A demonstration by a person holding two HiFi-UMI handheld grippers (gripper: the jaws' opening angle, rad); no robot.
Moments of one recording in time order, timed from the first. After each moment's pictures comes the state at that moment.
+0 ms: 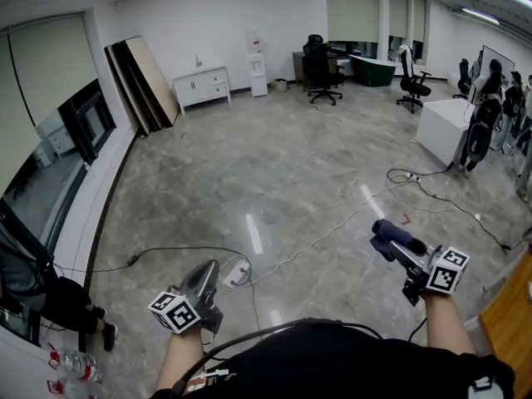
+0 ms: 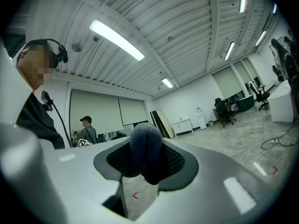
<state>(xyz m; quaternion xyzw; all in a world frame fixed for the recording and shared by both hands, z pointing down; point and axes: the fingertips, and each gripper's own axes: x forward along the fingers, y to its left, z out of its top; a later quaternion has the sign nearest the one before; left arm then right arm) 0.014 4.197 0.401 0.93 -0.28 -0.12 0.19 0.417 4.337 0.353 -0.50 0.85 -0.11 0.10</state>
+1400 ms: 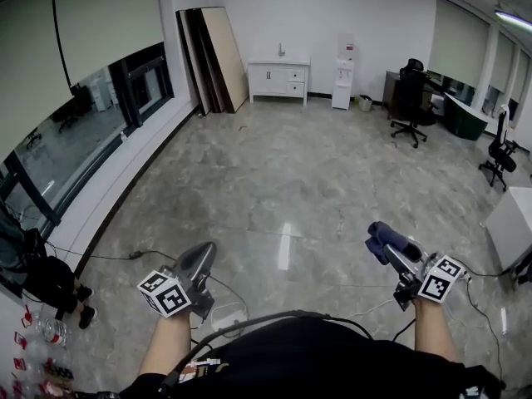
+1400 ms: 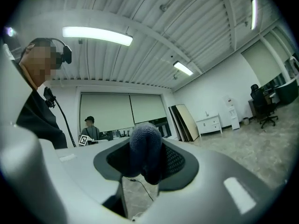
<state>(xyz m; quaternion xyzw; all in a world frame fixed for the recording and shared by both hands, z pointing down) 0.131 3.678 0.345 0.88 -0.43 -0.15 0.14 0.540 3.670 0.322 -0.33 0.94 -0.11 0.07</state>
